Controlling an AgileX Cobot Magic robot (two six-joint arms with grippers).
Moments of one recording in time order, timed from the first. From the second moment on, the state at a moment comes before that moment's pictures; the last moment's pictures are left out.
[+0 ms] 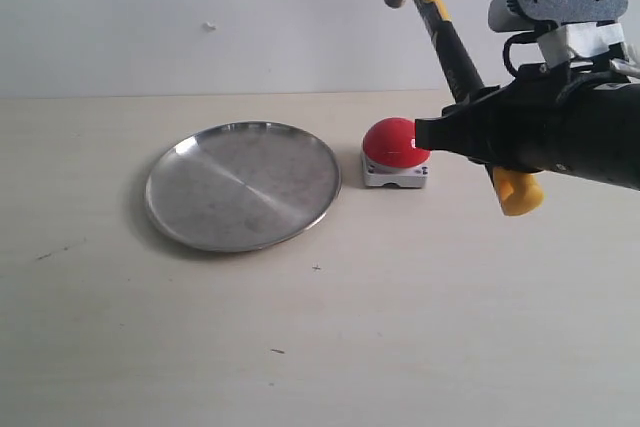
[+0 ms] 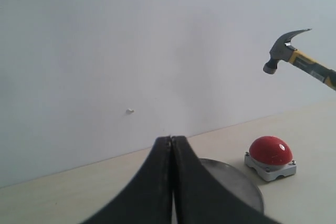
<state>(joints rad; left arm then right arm) -0.52 0.42 -0.36 -1.59 -0.13 1.62 0.51 1.33 -0.67 1.07 -0.12 -0.84</state>
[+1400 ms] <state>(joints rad) -0.52 0.42 -0.36 -1.59 -0.14 1.62 0.72 1.66 -0.90 1.13 -0.04 -0.70</state>
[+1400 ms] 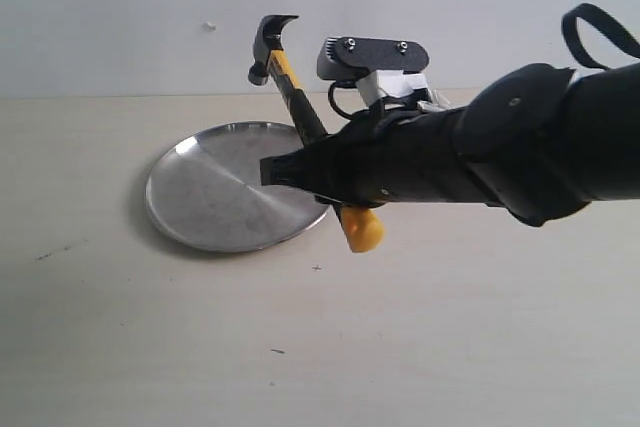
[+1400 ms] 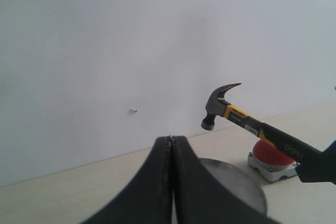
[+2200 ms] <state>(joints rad) -0.52 0.42 -0.36 -1.59 -0.14 1.62 0.66 1.92 -1.26 1.45 0.46 -1.12</state>
